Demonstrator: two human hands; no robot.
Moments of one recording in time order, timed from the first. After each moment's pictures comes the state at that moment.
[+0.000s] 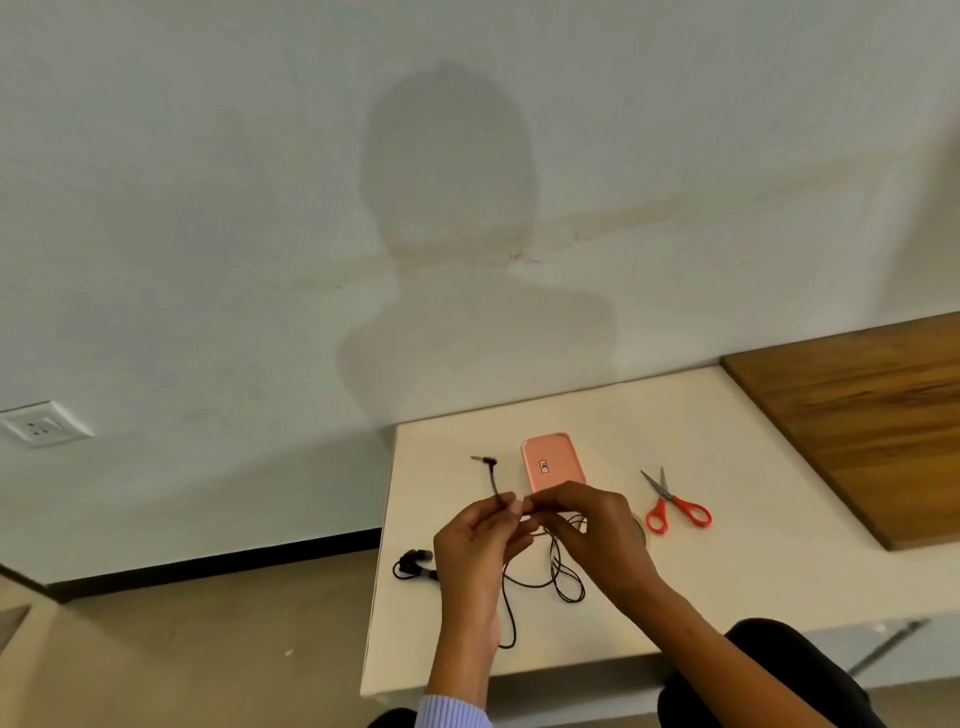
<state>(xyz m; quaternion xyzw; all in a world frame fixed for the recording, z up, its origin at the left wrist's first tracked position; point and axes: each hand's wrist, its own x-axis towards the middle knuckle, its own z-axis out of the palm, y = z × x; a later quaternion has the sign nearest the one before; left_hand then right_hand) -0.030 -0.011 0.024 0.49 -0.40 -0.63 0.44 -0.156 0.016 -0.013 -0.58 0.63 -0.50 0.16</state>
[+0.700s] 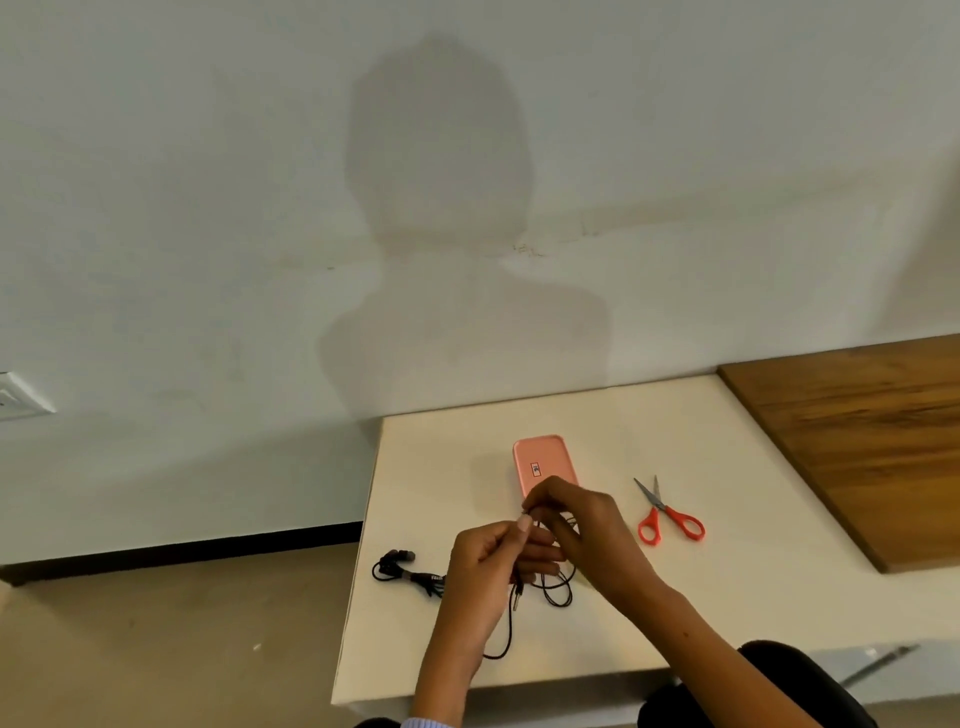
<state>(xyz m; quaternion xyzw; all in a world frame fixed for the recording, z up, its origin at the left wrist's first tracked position) -0.028 -0.016 0.009 0.43 -0.59 -0.61 0.30 -0.170 -0.001 -0.023 -0.62 0.63 -0.43 0.18</state>
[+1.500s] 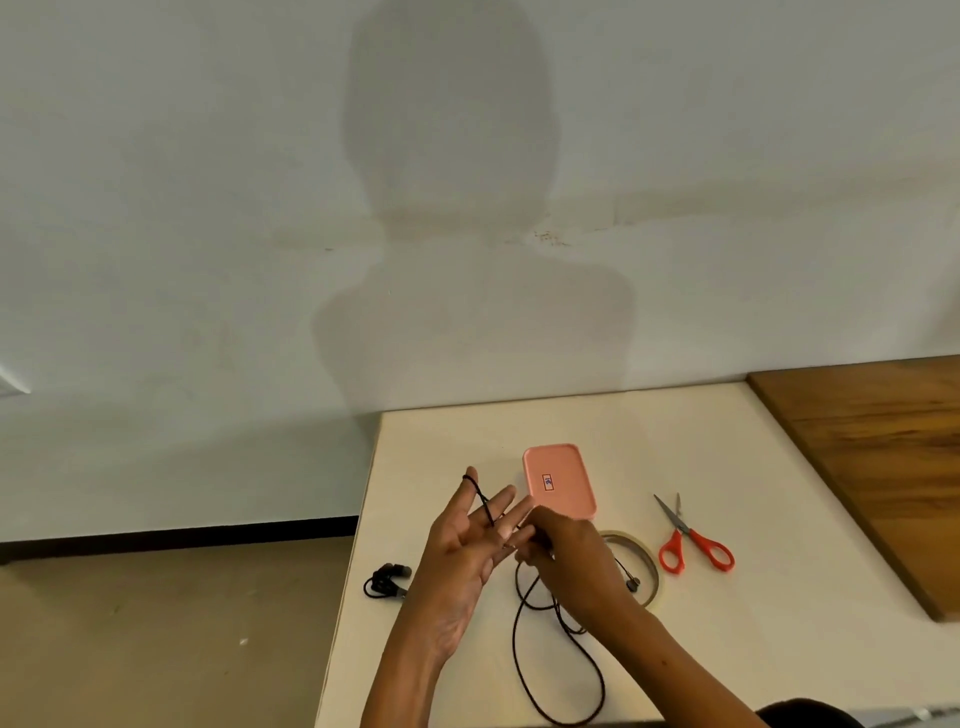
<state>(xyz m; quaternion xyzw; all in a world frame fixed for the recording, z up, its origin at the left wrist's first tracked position) -0.019 -0.072 -0.007 0.37 -0.46 -0.73 0.34 -0.154 -0.037 -0.056 -0.57 0.73 -0.31 0.23</state>
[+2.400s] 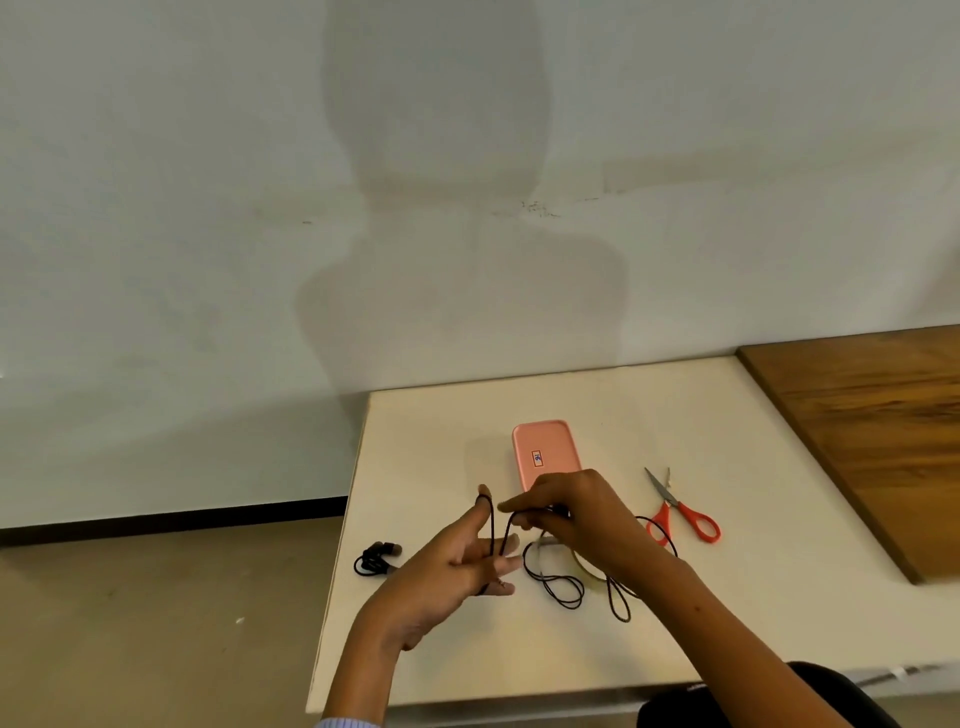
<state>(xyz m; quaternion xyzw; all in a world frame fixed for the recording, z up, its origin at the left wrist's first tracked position) -0.002 -0.070 -0.014 0.42 -0.61 -0.66 0.09 -0.190 -0.038 -0.036 -0.67 0.62 -0.31 0.28</state>
